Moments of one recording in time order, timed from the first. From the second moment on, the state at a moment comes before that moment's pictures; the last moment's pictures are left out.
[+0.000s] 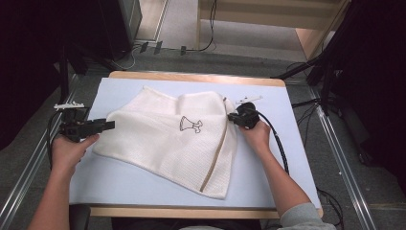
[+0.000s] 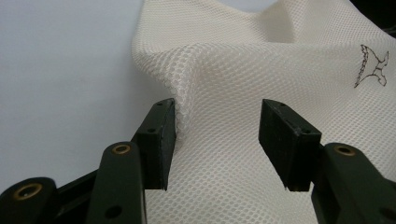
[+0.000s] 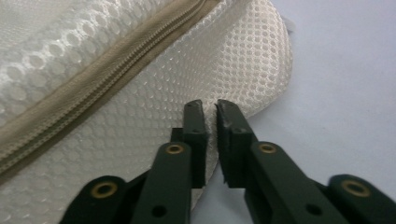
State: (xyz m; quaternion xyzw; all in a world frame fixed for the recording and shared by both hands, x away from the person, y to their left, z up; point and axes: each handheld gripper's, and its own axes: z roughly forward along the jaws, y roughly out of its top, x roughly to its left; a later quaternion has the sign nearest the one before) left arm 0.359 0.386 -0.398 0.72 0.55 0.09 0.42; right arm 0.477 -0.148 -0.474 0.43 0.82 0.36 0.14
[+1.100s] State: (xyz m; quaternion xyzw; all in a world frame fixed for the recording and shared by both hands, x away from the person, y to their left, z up) left arm 0.398 0.347 -0.401 0.75 0.52 0.08 0.41; right arm 0.375 -0.230 -0.449 0.45 0.80 0.38 0.13
